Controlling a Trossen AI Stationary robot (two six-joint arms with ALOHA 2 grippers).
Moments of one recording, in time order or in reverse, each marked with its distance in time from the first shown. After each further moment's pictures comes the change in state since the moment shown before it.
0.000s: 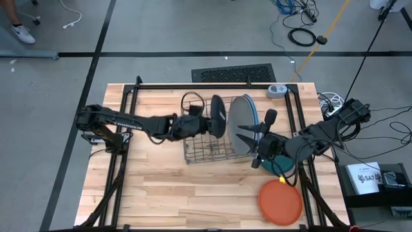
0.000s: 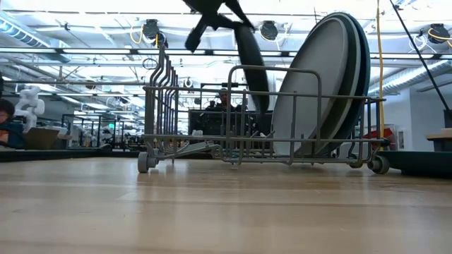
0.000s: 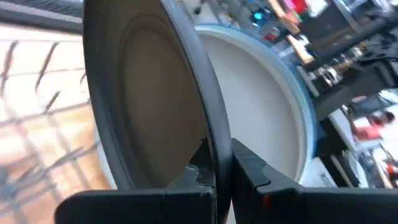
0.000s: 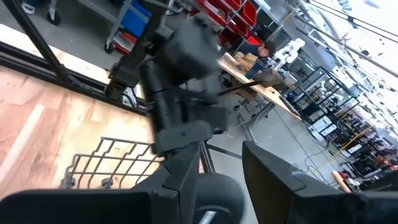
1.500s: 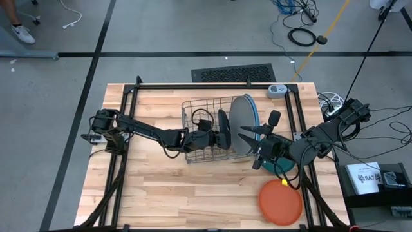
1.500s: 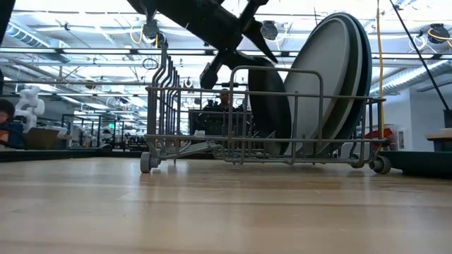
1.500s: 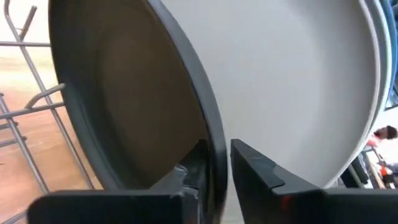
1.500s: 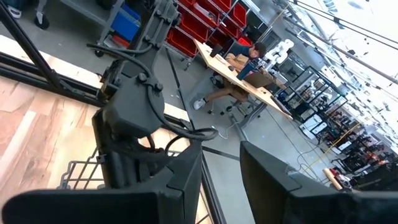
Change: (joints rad) left arm -0.062 0.208 -0.081 0.280 -0.038 -0.068; right arm 0.041 -0.001 0.000 0.027 0.074 -0.003
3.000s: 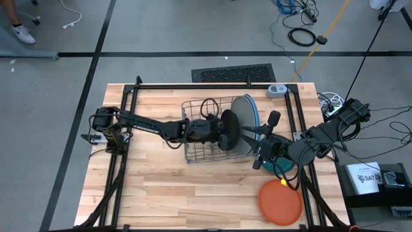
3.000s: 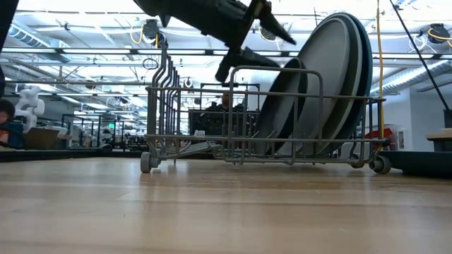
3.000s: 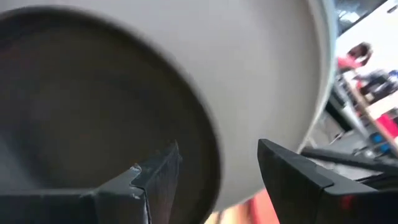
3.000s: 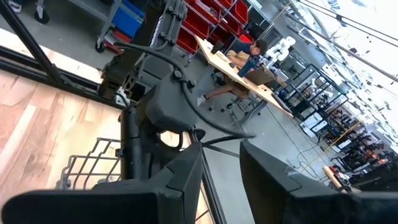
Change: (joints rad) left arm 0.089 -0.007 0.052 -0.005 0.317 0.319; right arm -0.002 0.000 0.000 -0.032 0.000 0.017
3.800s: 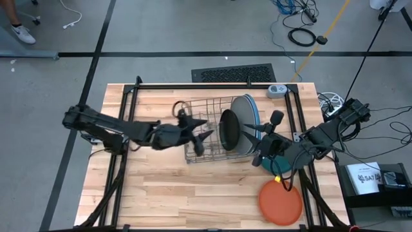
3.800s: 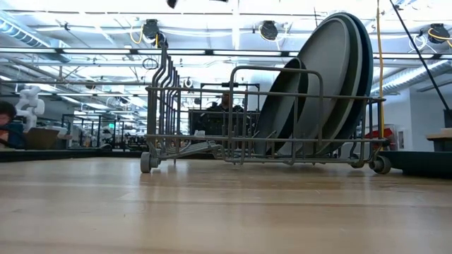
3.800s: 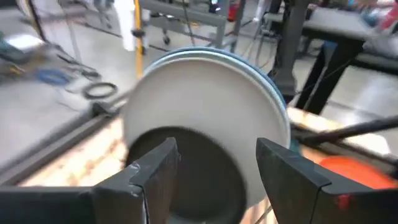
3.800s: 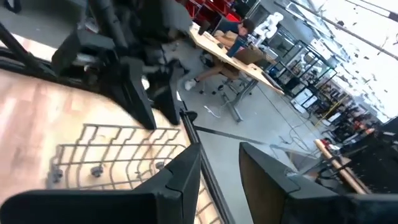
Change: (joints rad) left arm -0.175 -0.352 -0.003 -0.324 -0.402 0.500; right arm 0.006 0.000 0.000 -0.128 0.085 0.173
